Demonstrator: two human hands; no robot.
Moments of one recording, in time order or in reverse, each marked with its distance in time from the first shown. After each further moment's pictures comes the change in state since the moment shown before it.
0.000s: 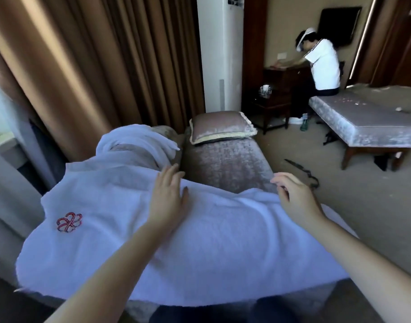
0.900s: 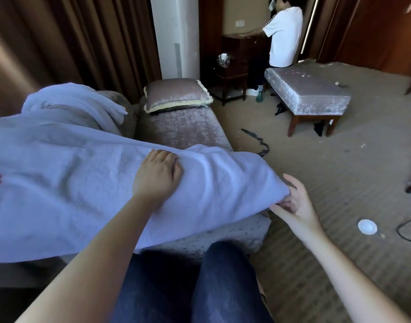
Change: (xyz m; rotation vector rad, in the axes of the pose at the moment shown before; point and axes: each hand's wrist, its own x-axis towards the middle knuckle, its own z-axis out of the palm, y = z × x) left_hand -0.048 0.096 0.047 -0.006 -0.029 0.182; right_hand -0.184 0.023 -0.092 0.607 0.056 0.526
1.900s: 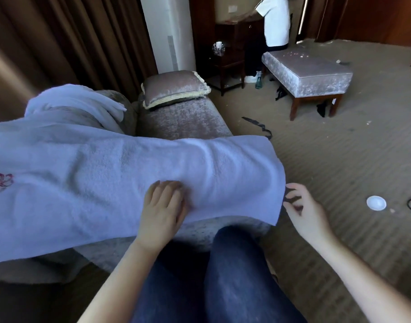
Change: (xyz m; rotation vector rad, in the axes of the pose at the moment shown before) left_hand -0.104 0.019 0.001 0.007 0.221 0.319; right_hand -0.044 0.028 -0.008 -0.427 0.122 0.065
